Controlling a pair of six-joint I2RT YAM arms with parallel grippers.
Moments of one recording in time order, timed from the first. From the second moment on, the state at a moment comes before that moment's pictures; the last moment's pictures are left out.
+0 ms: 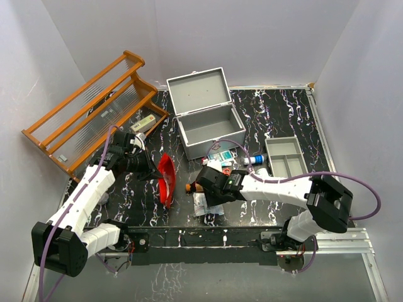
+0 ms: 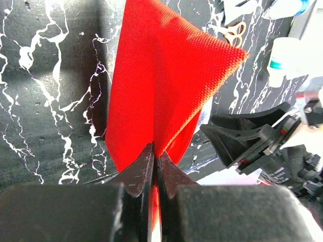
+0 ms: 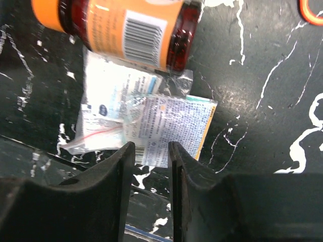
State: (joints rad) left arm -0.27 1.09 0.87 -0.82 0.41 -0.61; right arm 1.11 1.48 0.90 -0.57 0.19 0.76
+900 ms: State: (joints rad) left arm -0.27 1.08 0.84 -0.80 0.43 -0.53; right arm 1.14 1.61 0.97 -0.58 0.22 0.81
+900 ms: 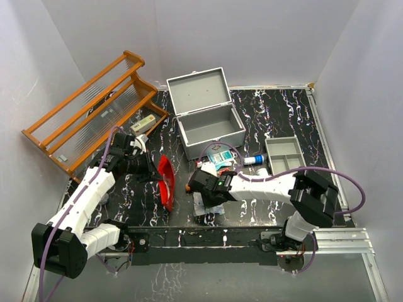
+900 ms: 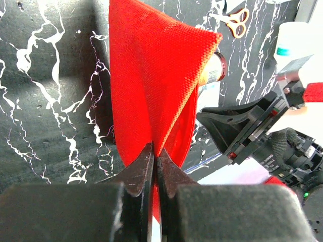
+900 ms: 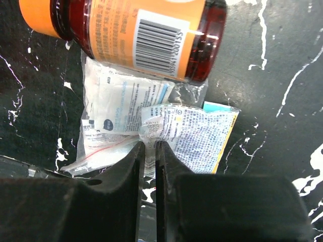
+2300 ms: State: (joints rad) left arm -0.27 1.03 0.82 -0.73 0.51 -0.47; right arm 1.14 1.29 0.99 0.01 0.22 0.75
